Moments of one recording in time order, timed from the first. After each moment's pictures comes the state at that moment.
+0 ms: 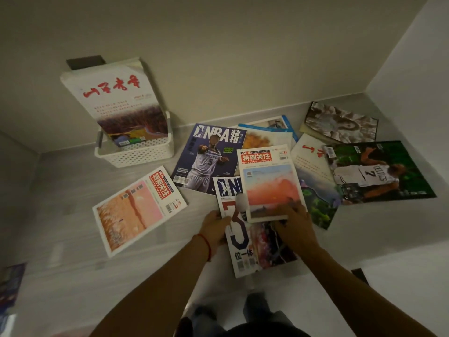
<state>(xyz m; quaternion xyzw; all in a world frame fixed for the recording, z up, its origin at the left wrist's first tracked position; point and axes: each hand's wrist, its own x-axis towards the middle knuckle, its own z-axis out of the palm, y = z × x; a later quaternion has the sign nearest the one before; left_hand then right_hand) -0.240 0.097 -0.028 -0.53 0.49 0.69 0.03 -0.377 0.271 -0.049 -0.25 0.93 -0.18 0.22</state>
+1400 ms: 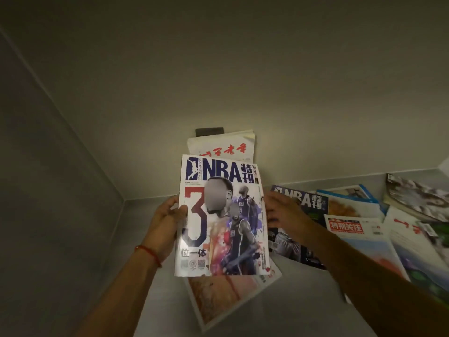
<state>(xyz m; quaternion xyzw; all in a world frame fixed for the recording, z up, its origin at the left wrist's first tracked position) -0.061 -0.255 0.090 -0.37 0.59 0.67 -0.26 -0.297 -0.070 0.097 -0.21 0.70 -0.54 0.42</state>
